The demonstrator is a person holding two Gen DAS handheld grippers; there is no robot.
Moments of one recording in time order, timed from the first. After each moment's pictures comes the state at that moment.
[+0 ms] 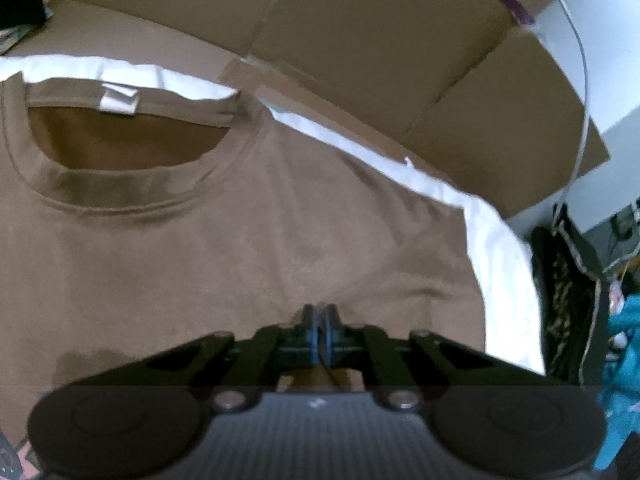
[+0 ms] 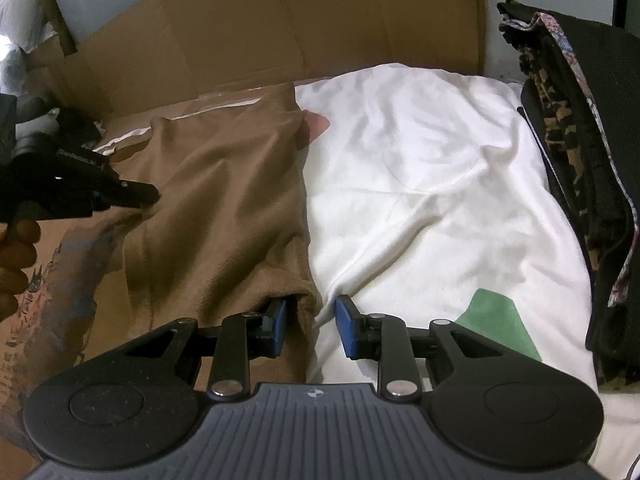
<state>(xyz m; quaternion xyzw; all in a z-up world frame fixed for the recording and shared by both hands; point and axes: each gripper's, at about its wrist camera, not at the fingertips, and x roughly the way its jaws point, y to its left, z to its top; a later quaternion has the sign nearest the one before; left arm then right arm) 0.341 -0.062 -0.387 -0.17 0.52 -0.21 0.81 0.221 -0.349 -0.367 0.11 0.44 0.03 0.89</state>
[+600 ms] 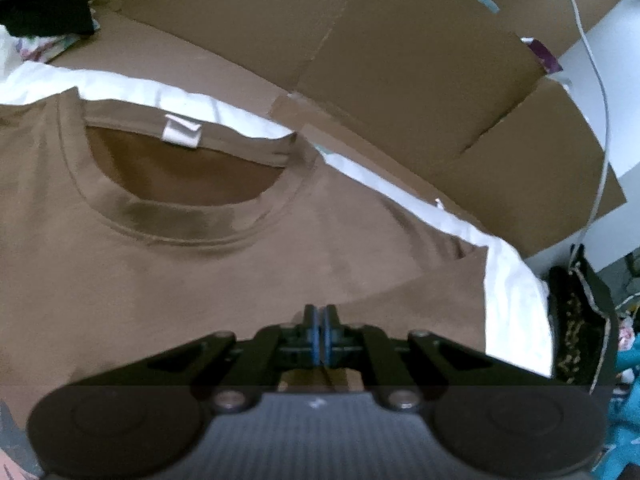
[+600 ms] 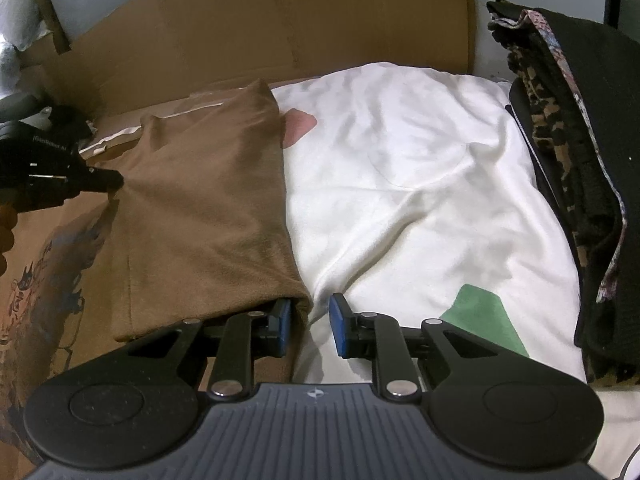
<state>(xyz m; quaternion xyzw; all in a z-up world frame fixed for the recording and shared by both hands) 0.342 -0.032 -0.377 -0.18 0.50 -0.15 0.83 0.218 -0.352 -0.370 0.10 0.44 0.01 0.89</state>
